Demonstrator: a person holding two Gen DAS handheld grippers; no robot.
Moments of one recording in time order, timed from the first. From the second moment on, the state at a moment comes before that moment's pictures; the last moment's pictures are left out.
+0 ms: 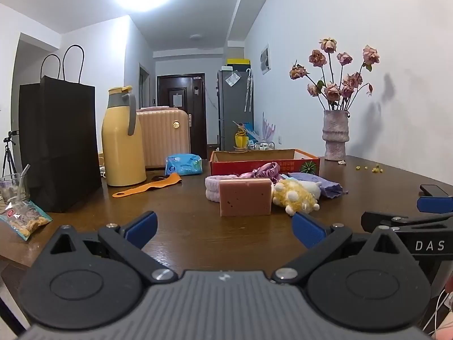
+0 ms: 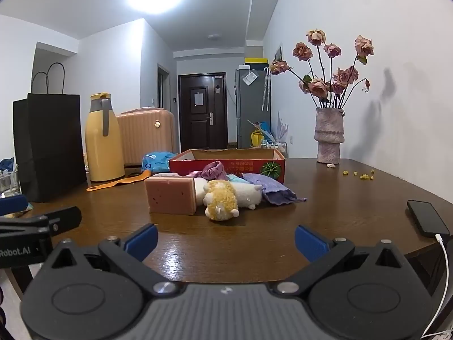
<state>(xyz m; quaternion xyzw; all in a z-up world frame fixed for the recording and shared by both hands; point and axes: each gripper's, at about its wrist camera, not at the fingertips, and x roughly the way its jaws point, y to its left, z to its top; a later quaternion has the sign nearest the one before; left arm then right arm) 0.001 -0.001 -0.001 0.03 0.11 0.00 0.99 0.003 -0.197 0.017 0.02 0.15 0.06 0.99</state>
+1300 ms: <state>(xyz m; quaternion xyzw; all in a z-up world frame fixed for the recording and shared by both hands) -0.001 0.006 0.001 0.02 0.11 0.00 0.99 0.006 -0.198 0.018 0.01 0.15 0.07 0.99</state>
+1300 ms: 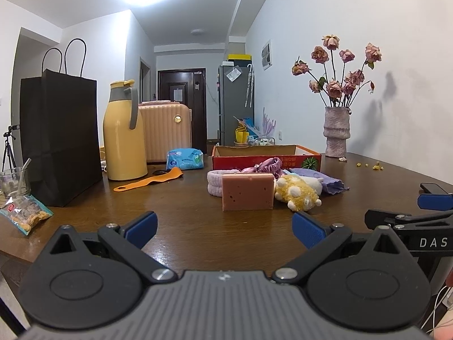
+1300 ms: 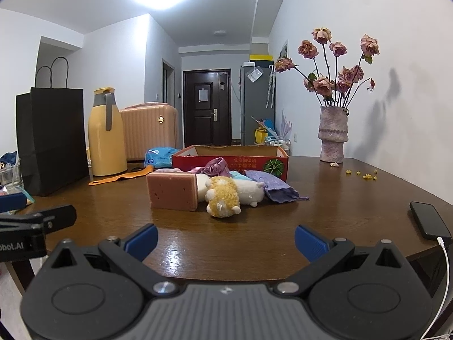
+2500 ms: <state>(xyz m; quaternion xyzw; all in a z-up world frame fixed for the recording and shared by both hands) -0.001 0.005 0.001 0.02 0.11 0.00 0.99 0.006 -0.201 0.017 0.03 0.15 0.07 0.99</state>
